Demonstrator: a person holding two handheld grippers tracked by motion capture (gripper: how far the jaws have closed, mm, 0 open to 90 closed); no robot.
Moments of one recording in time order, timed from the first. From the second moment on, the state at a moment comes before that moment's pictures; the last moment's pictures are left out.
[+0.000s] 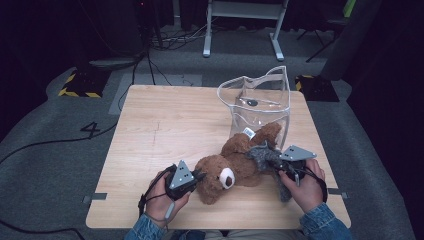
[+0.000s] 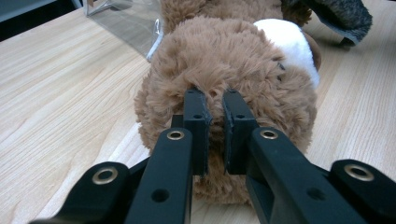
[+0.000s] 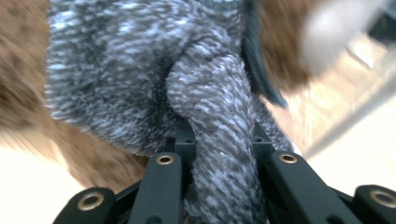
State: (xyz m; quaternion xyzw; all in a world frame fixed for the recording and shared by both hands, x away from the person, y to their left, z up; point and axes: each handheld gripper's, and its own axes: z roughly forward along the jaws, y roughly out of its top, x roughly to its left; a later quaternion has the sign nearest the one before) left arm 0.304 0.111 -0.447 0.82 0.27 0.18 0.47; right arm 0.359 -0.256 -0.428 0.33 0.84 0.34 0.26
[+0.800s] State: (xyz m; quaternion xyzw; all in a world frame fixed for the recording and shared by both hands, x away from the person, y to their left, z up) left arm 0.308 0.123 -0.443 0.81 0.28 0.23 0.45; right arm 0.322 -0.264 -0.409 0.33 0.84 0.37 0.23
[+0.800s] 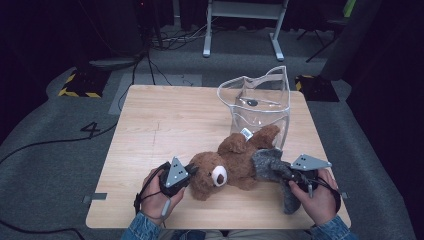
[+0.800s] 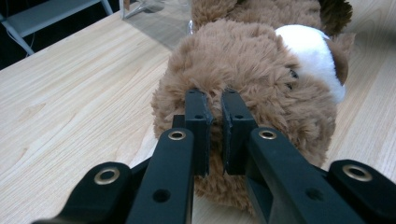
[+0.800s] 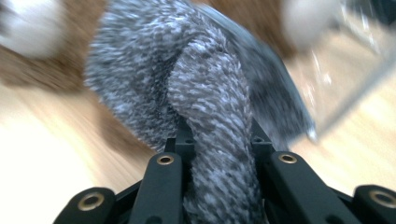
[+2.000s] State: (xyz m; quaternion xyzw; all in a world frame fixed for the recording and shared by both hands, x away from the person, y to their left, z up) left arm 0.307 0.123 -0.448 0.82 0.28 0.23 0.45; right arm 0.323 -0.219 -0.453 0.27 0.90 0.30 0.16
